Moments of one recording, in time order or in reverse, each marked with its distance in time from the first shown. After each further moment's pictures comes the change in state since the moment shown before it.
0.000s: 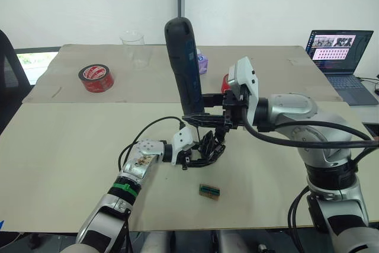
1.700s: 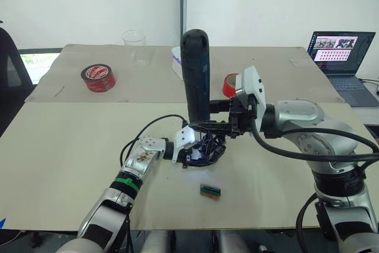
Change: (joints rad) left arm -0.066 -0.007 -0.016 0.079 0.013 -0.017 -0.045; right arm 0.055 -0.055 0.016 -0.024 -0.002 -0.049 0.062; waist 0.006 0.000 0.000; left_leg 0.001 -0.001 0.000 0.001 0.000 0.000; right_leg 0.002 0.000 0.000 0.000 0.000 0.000
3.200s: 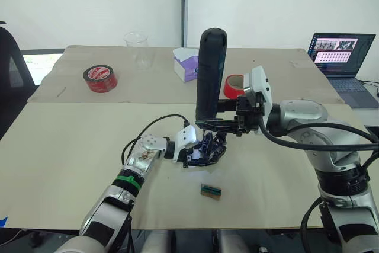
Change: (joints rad) left arm -0.018 -0.006 -0.001 0.038 0.017 -0.025 -0.013; right arm 0.046 -0.031 -0.025 0.080 -0.004 -0.059 0.032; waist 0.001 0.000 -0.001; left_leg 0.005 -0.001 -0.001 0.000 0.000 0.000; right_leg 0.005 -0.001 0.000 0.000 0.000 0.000
